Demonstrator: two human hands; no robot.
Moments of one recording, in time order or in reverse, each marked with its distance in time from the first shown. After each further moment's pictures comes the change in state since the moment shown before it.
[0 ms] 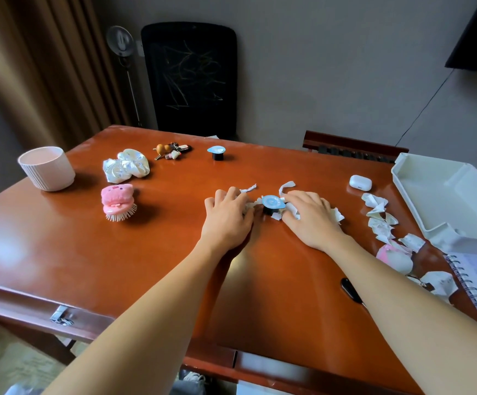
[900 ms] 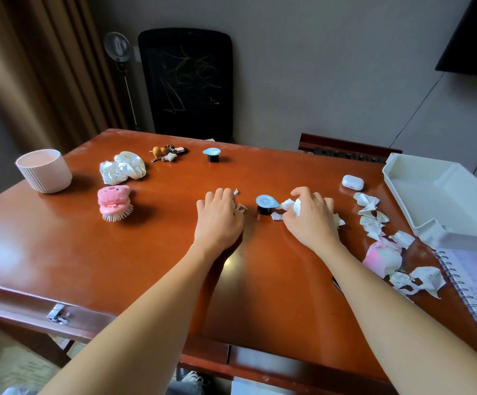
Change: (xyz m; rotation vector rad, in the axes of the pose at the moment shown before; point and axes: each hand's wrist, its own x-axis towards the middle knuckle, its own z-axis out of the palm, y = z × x) left_hand -0.008 0.005 -0.009 -0.012 0.055 -0.094; right_hand -0.016 -0.006 -0.003 0.079 0.276 0.177
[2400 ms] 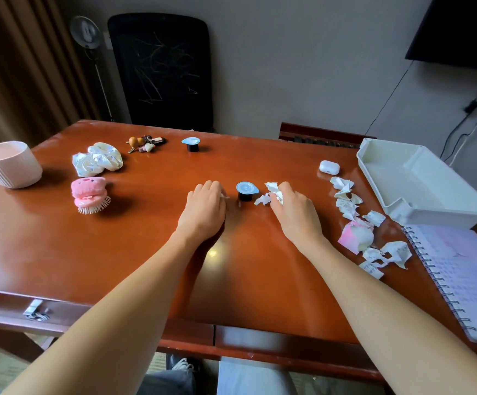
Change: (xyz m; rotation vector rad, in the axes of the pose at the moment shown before) left_hand -0.002 -0.001 0.005 -0.060 -0.076 0.156; right_hand -0.025 0.000 -0.007 -0.050 0.043 -0.065
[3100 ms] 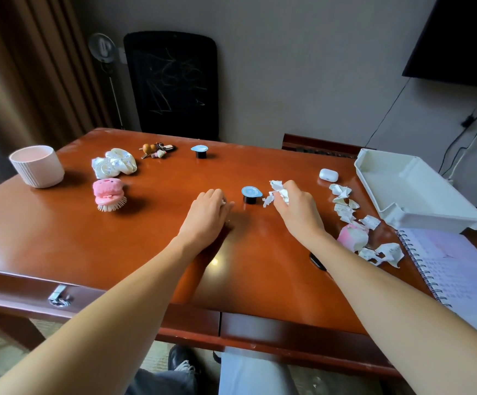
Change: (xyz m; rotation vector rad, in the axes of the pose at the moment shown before) left_hand -0.030 0.002 -0.022 -0.183 0.069 0.044; right_hand -0.005 -0.013 -0.029 0.177 -0.040 0.059
